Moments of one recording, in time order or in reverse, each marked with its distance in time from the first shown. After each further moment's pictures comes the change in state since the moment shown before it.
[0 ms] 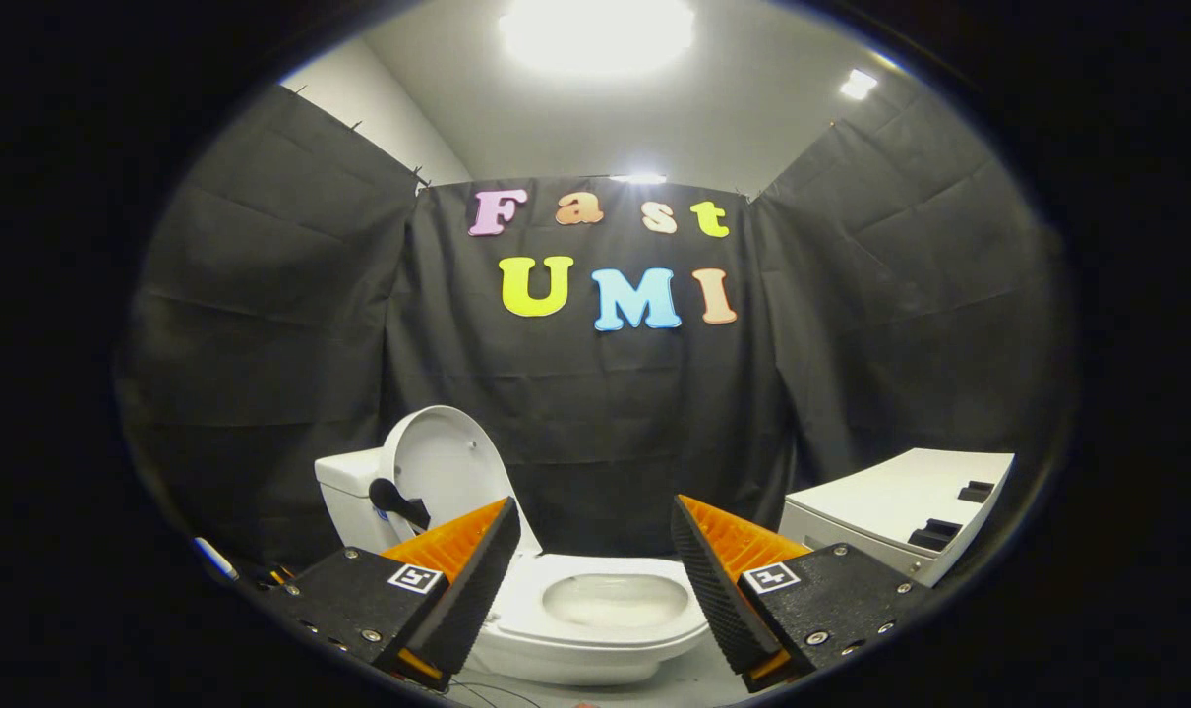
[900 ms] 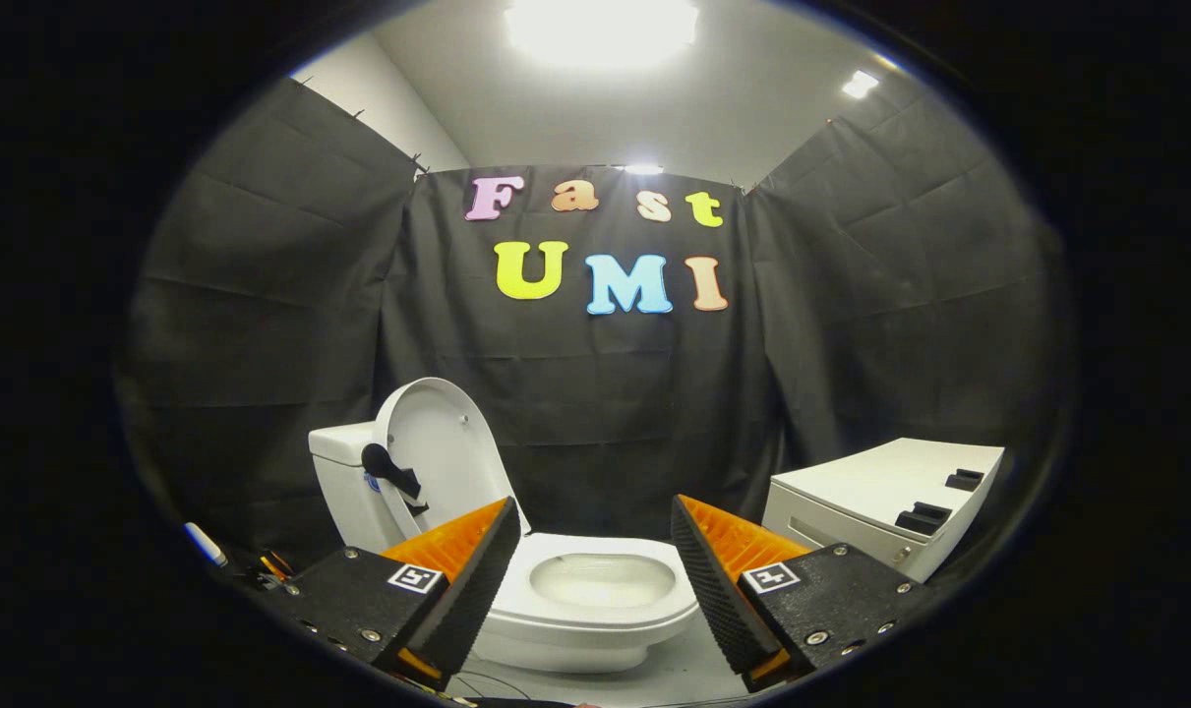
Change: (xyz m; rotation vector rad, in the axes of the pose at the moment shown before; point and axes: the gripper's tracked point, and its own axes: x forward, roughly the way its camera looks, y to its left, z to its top) arm -0.015 -0.008 -0.022 -0.019 0.028 -0.019
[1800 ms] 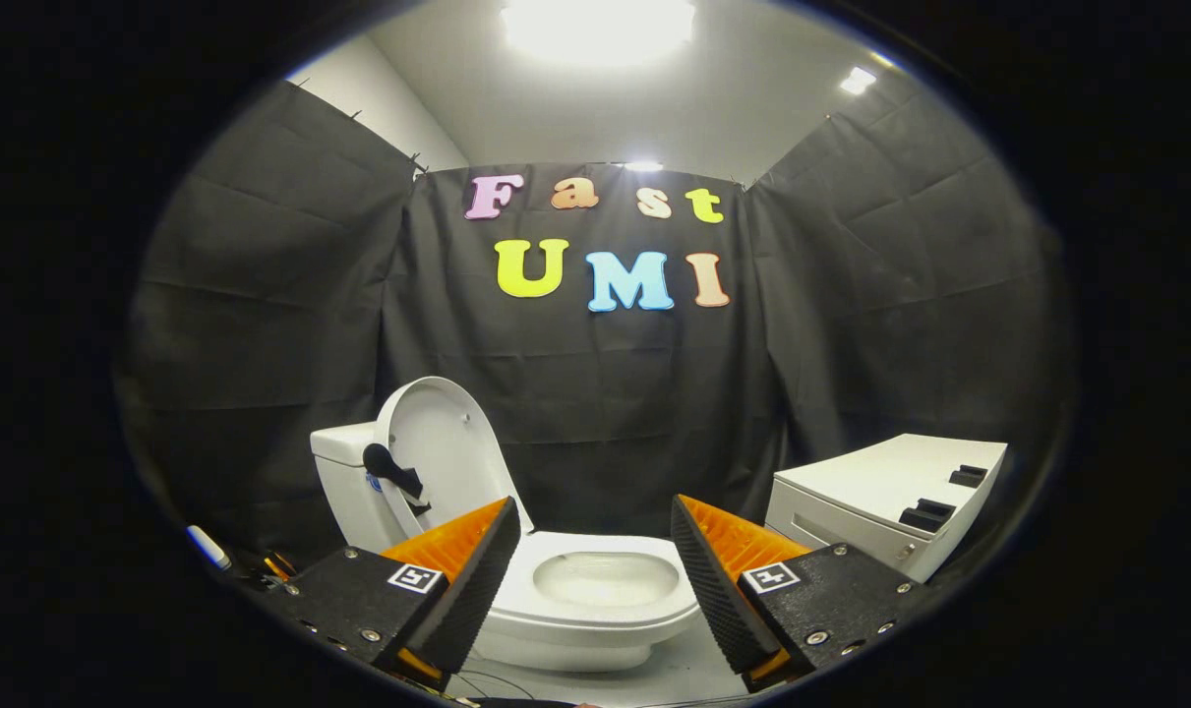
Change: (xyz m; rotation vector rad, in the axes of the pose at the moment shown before) arm 0.002 0.003 0.002 0.013 0.003 0.011
